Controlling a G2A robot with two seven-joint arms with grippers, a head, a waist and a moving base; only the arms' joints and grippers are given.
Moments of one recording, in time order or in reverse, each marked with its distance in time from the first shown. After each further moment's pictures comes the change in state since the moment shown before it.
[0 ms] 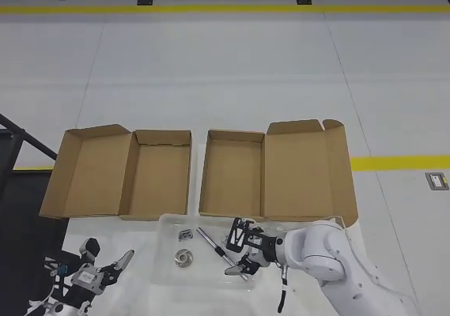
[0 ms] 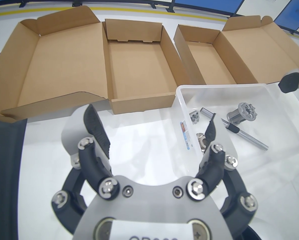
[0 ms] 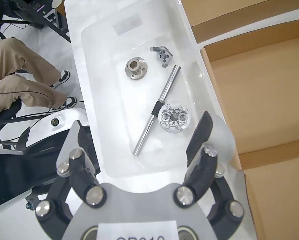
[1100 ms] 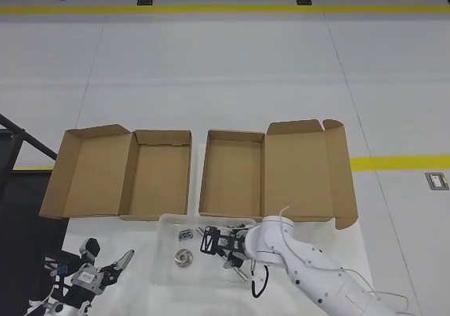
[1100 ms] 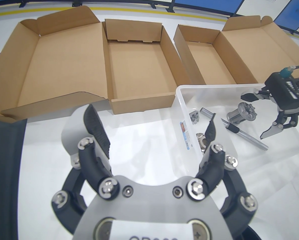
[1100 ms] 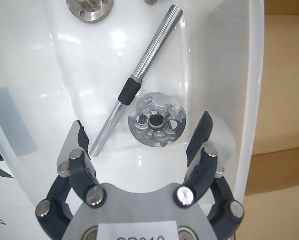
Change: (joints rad) left arm 0.000 0.000 0.000 0.000 0.000 0.000 0.000; right arm 0.281 -0.134 -0.377 0.352 -0.301 0.128 0.027
